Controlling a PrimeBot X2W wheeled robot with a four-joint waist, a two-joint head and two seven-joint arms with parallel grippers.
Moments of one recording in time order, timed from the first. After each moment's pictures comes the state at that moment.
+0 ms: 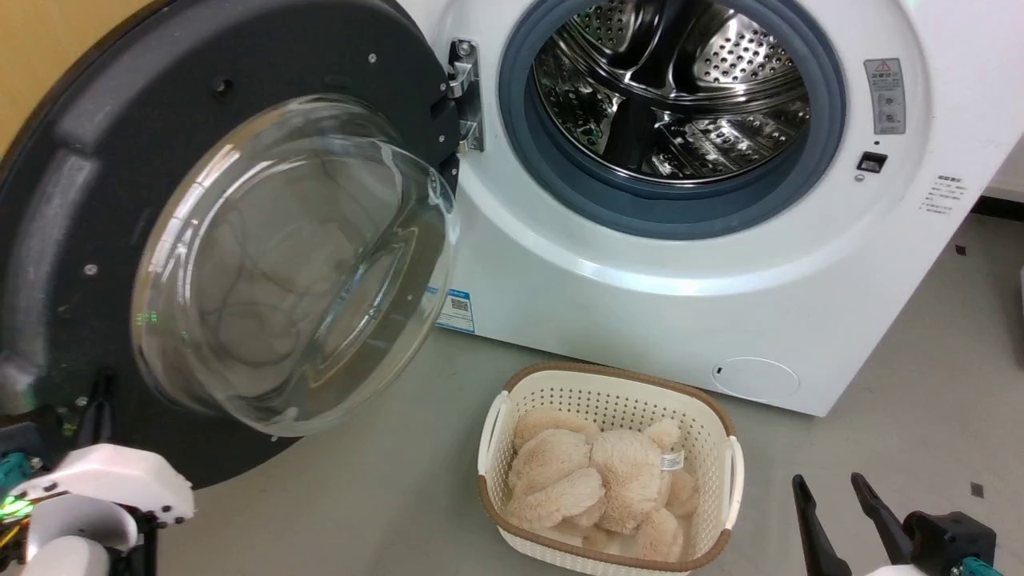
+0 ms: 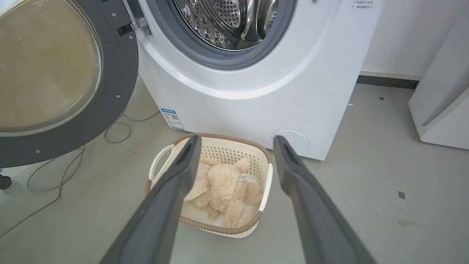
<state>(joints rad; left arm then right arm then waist) -0.16 0.43 -0.04 0.31 -0.51 0.22 -0.15 0.13 -0.05 -0.05 0.09 0.16 0.13 -0.05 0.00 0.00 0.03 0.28</state>
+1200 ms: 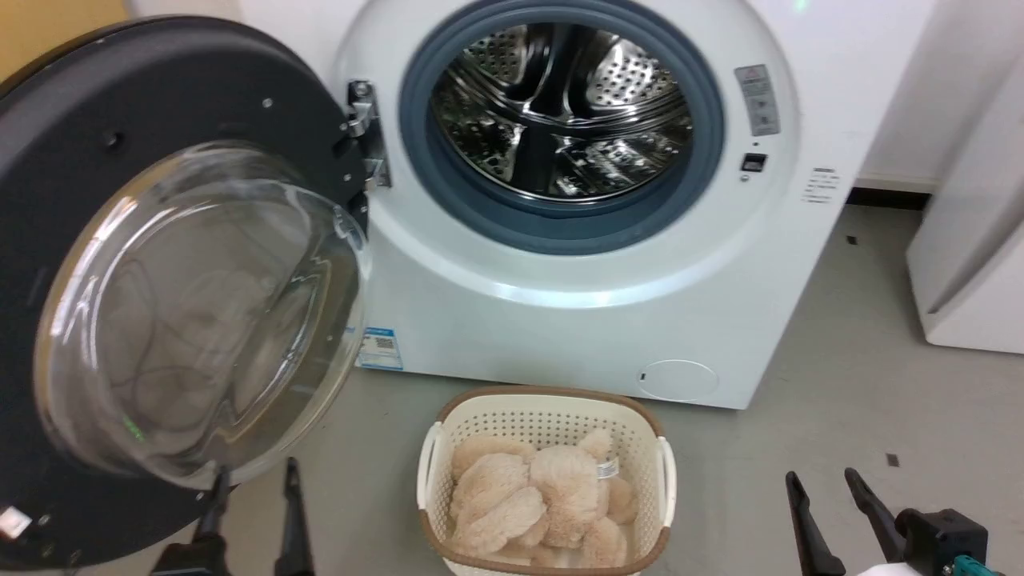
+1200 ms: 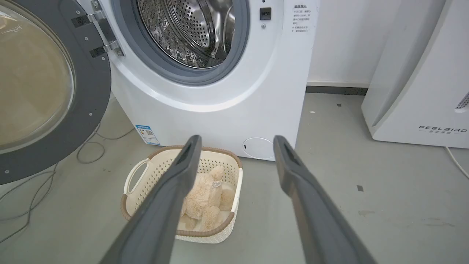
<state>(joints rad) 0.16 0.29 -0.21 -0.04 -0.34 0.31 -0.22 0.12 -0.05 -0.04 0.10 0.14 0.13 -0.06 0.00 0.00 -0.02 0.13</state>
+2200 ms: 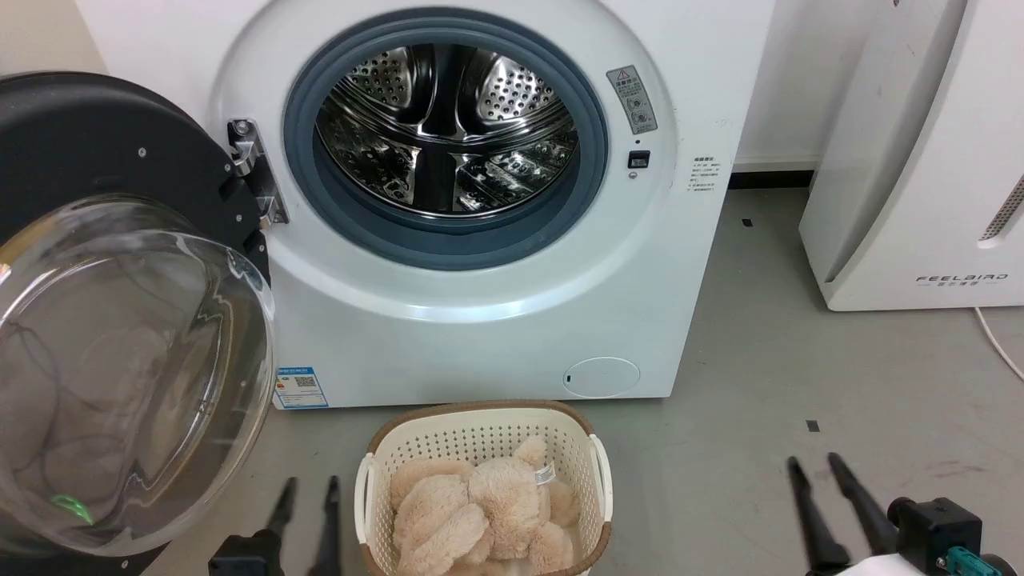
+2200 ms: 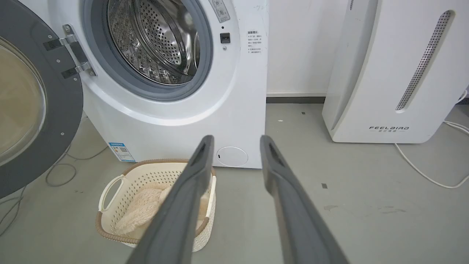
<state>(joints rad) 0.10 0.27 -0.29 0.10 -0.34 0.26 -0.20 0.12 -0.05 -0.02 0.03 0.12 0.13 -0.04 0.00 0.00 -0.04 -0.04</state>
